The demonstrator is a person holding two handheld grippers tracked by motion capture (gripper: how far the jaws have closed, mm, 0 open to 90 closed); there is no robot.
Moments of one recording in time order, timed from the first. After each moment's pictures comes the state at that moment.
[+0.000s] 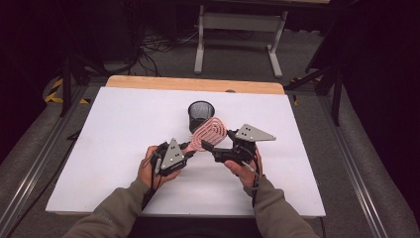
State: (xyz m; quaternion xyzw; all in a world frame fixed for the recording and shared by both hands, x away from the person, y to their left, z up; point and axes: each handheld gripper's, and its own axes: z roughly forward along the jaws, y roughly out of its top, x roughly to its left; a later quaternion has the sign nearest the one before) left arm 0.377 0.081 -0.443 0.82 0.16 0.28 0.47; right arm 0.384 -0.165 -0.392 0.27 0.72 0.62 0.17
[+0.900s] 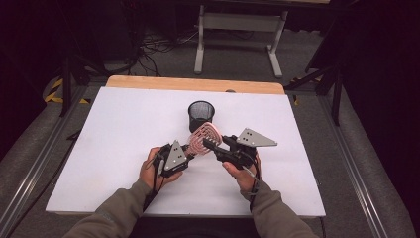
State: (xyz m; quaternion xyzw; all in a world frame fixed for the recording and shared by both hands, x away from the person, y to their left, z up) left arm 0.378 0.076 -0.451 0.83 0.16 0.28 0.46; right arm 0.373 -0.165 -0.394 0.26 0.71 0.63 0.17
